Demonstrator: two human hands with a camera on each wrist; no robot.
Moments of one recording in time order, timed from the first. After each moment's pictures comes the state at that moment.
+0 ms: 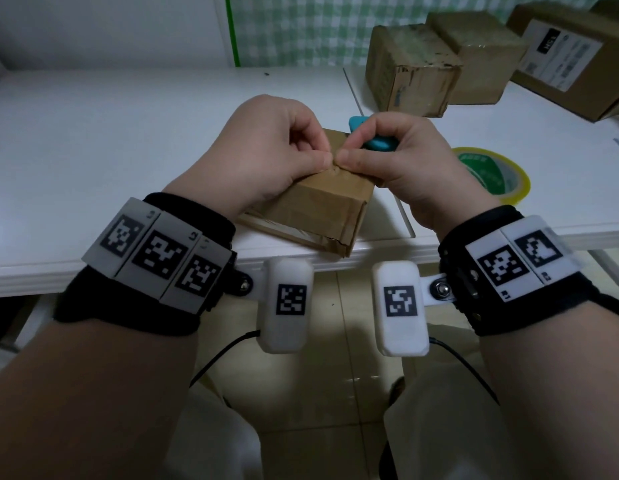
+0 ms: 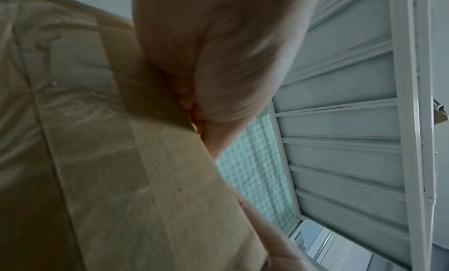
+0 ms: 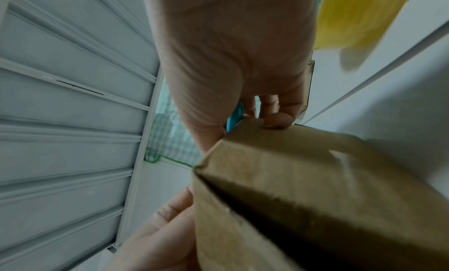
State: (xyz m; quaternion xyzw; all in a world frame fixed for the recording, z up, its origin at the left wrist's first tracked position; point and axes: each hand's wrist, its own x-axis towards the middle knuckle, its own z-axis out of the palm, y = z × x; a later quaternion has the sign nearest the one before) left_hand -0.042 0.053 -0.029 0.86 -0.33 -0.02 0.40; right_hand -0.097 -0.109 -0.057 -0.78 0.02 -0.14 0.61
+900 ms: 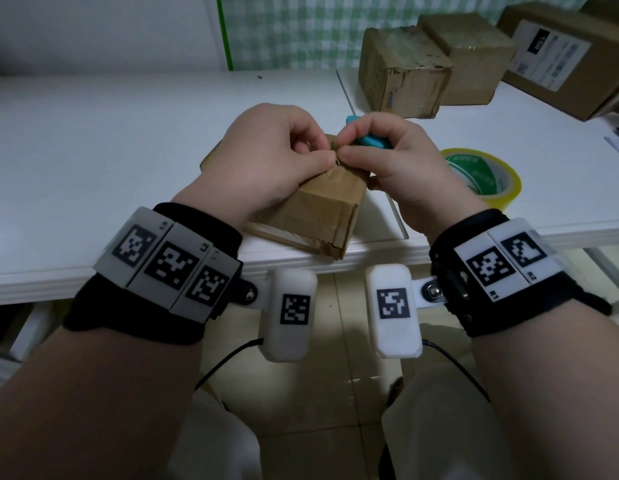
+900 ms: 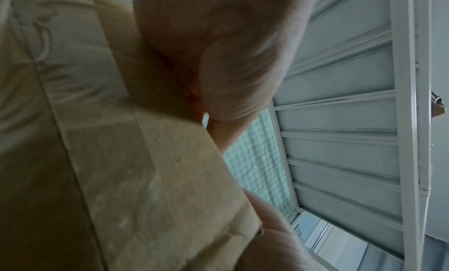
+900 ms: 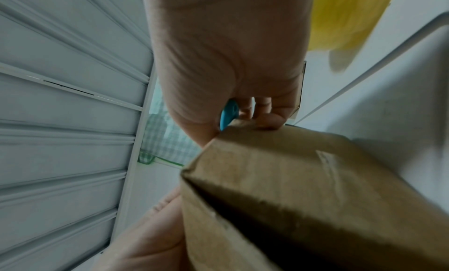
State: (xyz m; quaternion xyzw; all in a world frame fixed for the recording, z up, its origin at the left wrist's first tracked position) left_hand -0.042 0.044 -0.033 0.86 -0.32 0.01 0.40; right_hand -0.093 -0.109 -0.061 -0.75 0.04 -0.16 0.64
